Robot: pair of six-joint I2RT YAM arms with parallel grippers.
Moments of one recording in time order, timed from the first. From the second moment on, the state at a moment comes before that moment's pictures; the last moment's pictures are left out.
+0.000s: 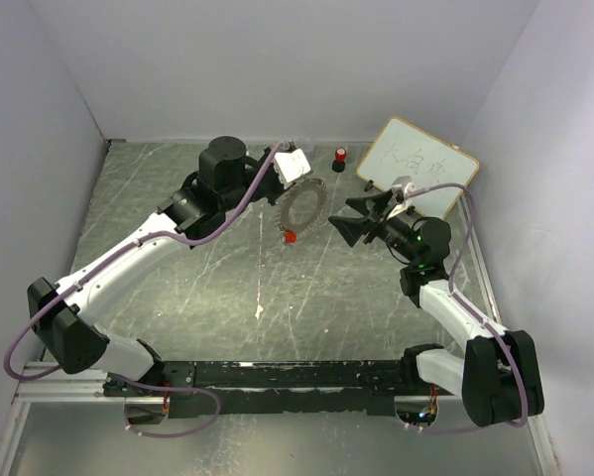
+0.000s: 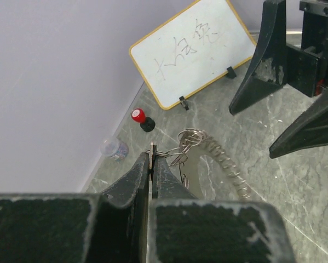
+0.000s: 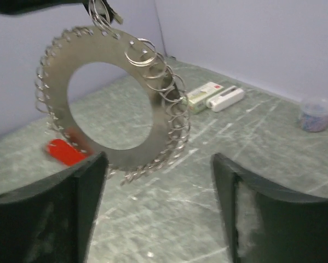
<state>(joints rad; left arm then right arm) -0.76 1.44 1.43 -0.13 0.21 0.49 0.17 1.13 0.49 0.85 -0.72 0.32</state>
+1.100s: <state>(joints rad) -0.78 1.34 1.38 -0.15 0.46 0.53 0.17 0.82 0.55 0.67 -0.67 0.23</state>
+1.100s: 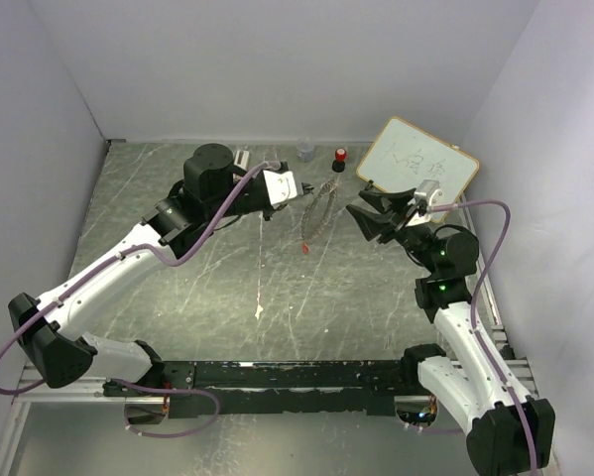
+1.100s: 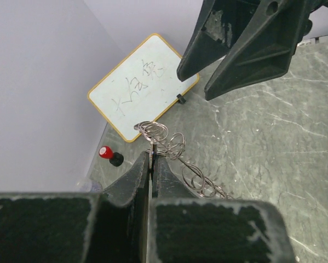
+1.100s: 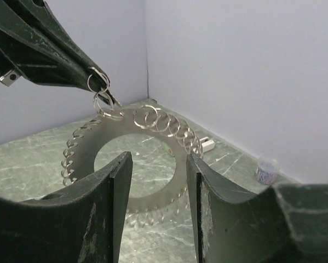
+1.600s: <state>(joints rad) -0.82 1.35 1.38 -0.15 0.49 0.53 0.18 0.87 0.64 0.69 -0.77 0.29</state>
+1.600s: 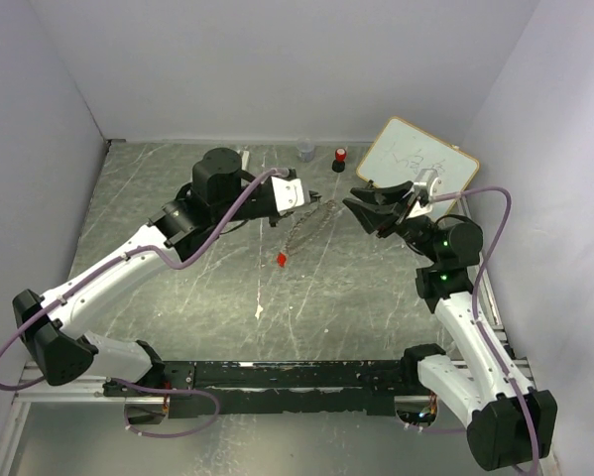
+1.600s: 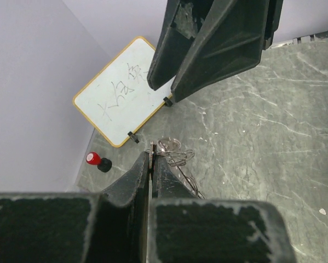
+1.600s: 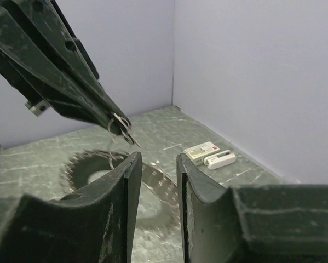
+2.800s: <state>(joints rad) -0.94 1.45 1.48 -0.22 0.18 0.53 0.34 0.96 0.81 0.29 -0.69 0.12</state>
